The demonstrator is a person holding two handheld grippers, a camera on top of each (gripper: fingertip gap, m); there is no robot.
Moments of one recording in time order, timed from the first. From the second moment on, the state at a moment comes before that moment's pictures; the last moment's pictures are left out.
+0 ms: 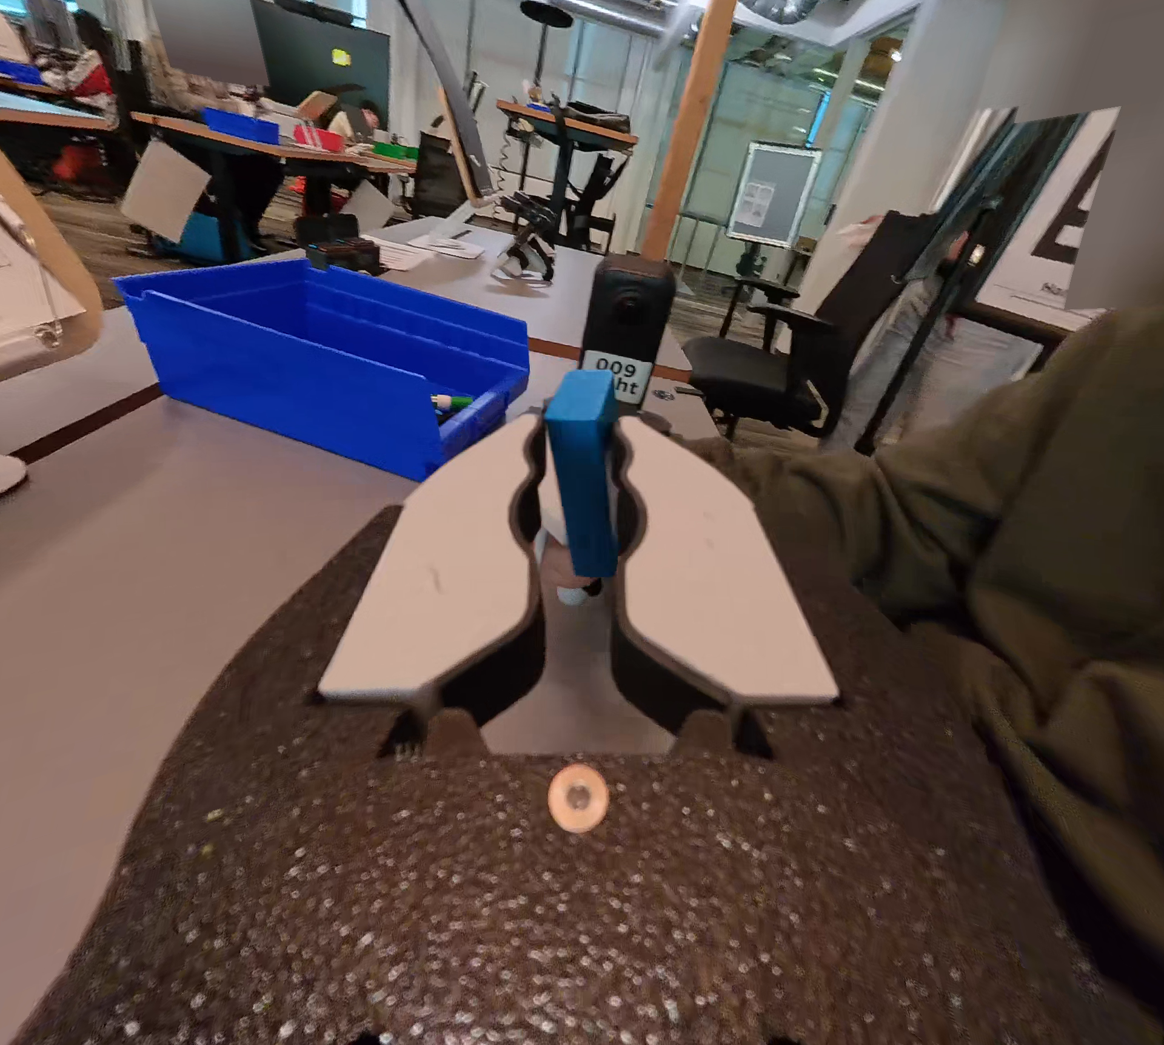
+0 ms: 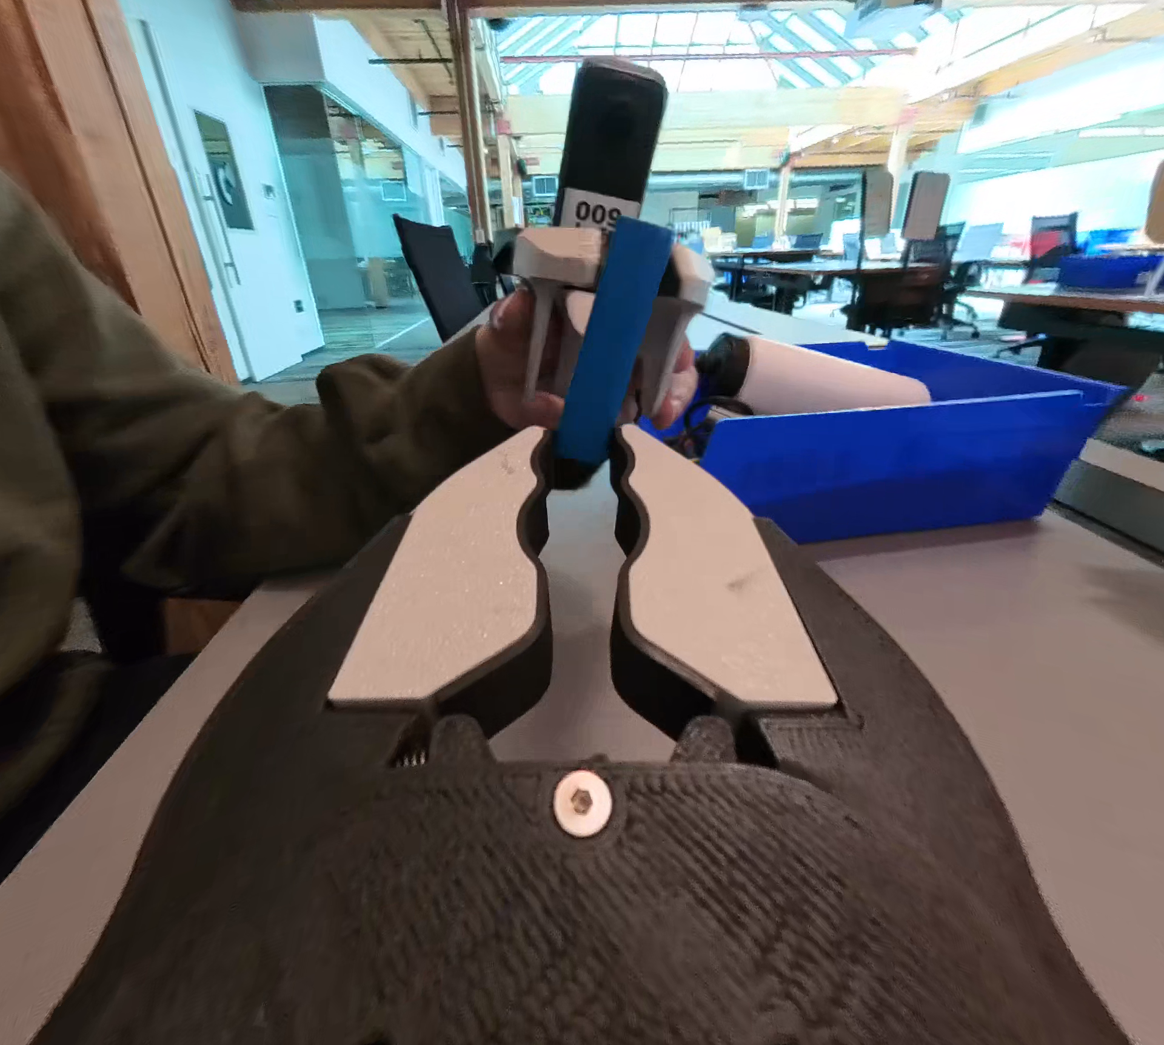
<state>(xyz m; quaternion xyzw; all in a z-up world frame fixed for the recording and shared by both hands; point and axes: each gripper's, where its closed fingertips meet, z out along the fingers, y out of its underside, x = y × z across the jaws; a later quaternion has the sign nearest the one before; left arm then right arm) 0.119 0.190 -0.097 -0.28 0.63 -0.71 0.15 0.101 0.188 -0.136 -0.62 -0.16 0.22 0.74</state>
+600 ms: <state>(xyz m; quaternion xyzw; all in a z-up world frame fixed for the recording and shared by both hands) 0.176 0.201 -0.122 -0.45 0.58 -0.54 0.42 0.177 0.208 -0.156 -0.68 0.02 -0.14 0.72</state>
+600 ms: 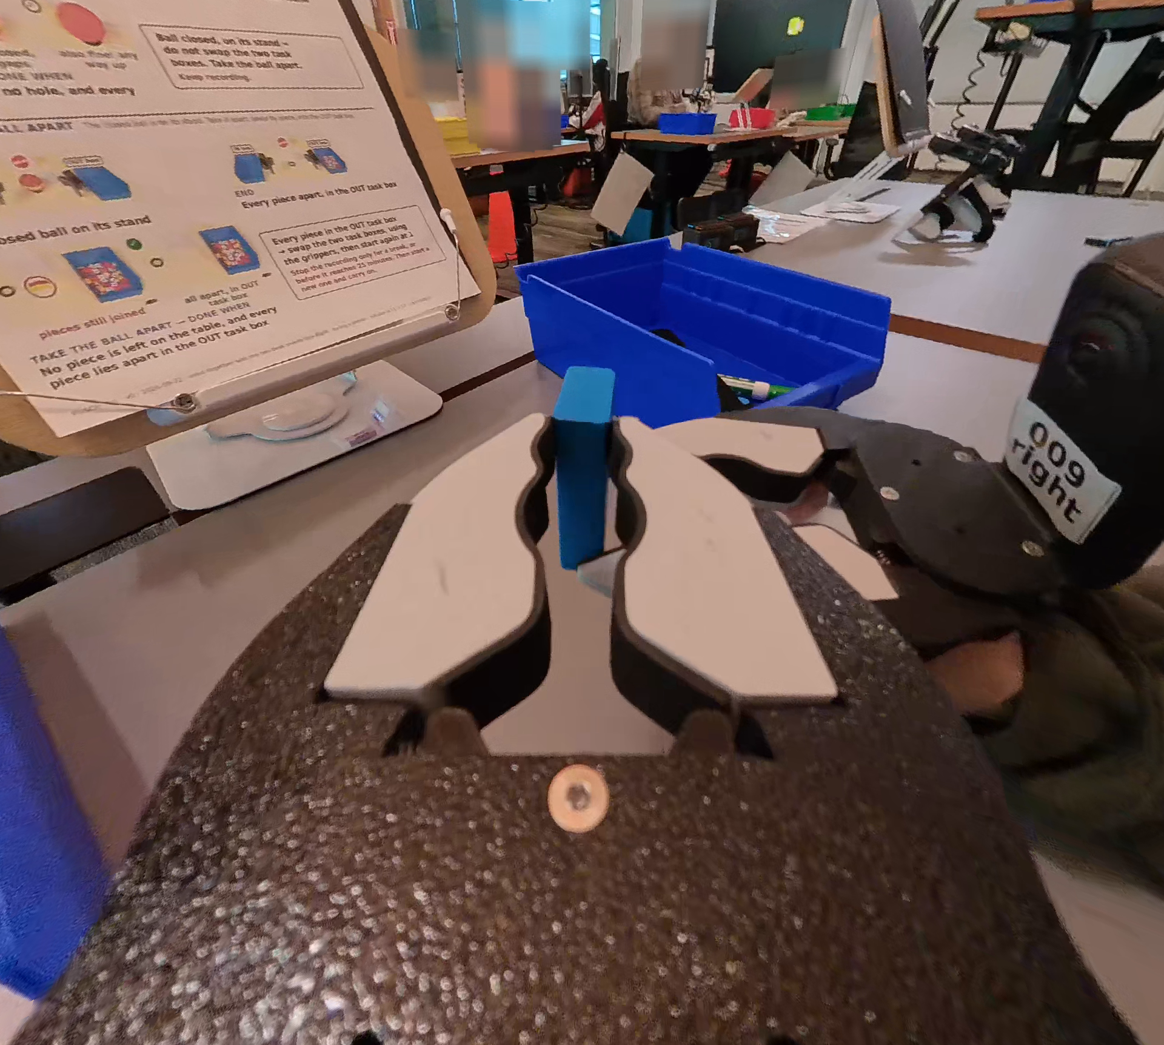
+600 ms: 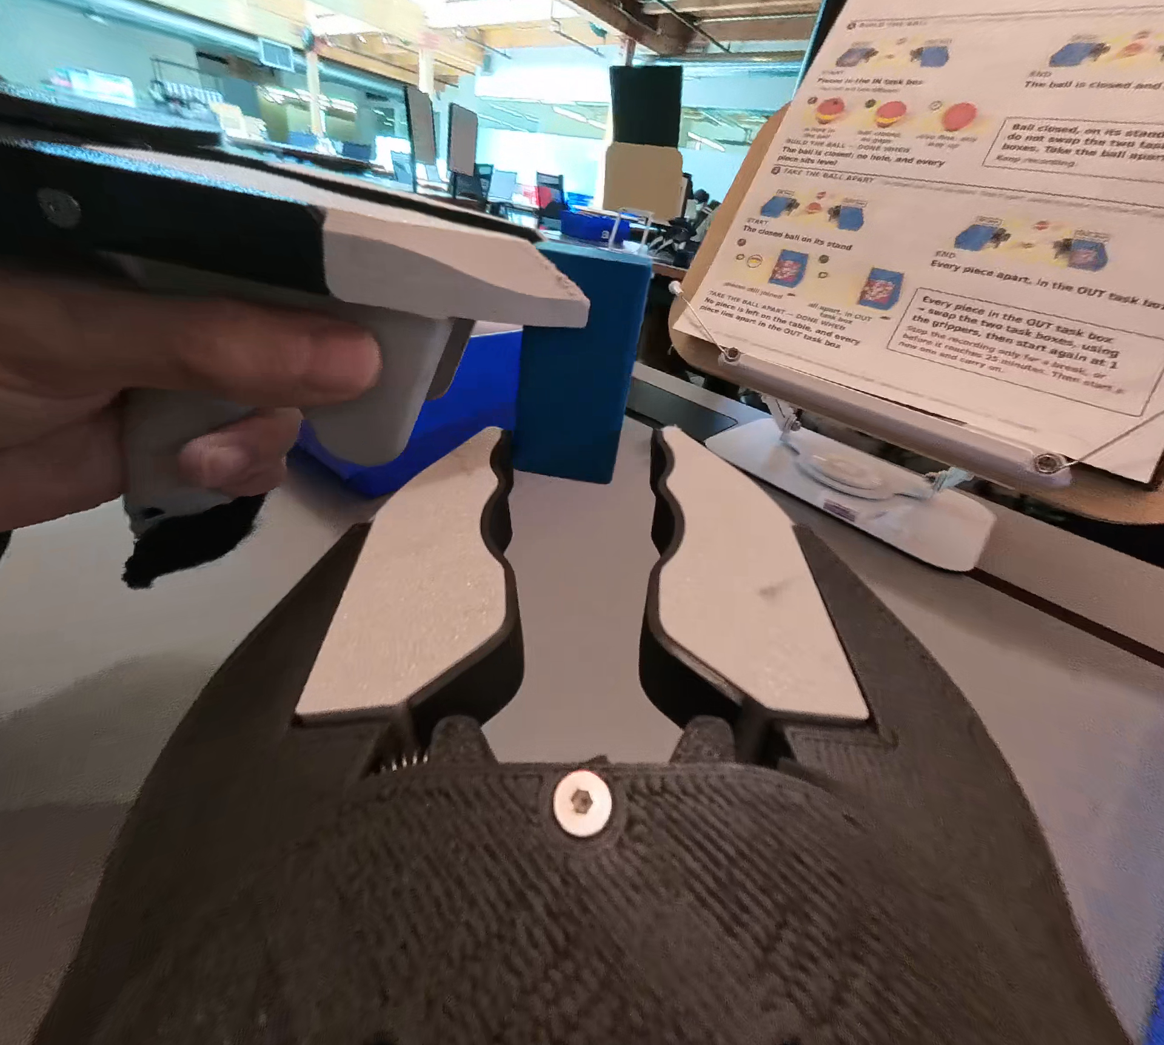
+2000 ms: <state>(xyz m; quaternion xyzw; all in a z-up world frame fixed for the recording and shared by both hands) 0.173 0.205 -0.125 -0.44 0.60 -0.57 0.36 0.156 0.210 -0.160 -0.68 -0.05 -0.06 0.73</state>
